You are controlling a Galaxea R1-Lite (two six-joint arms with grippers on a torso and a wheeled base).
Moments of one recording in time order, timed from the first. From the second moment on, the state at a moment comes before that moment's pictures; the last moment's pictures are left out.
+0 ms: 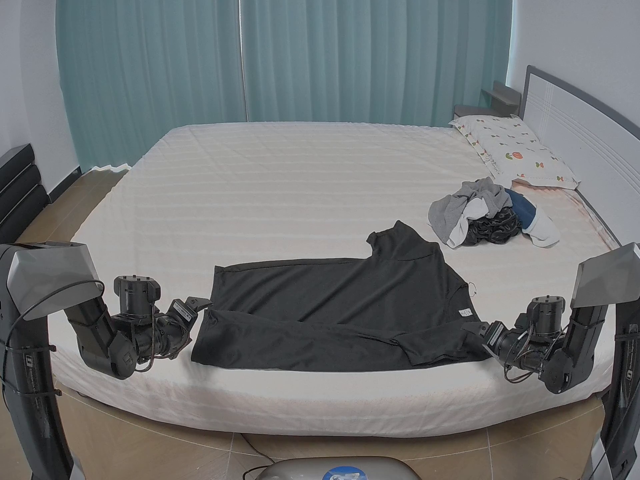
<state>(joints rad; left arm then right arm) -0.07 2.28 -0.66 -1.03 -0.17 -1.02 0.05 2.36 -0.44 -1.35 0.23 0.76</state>
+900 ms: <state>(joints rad) -0.05 2.29 -0.72 -1.03 -0.18 -1.01 -0.01 2.39 -0.51 -1.35 0.28 0.86</state>
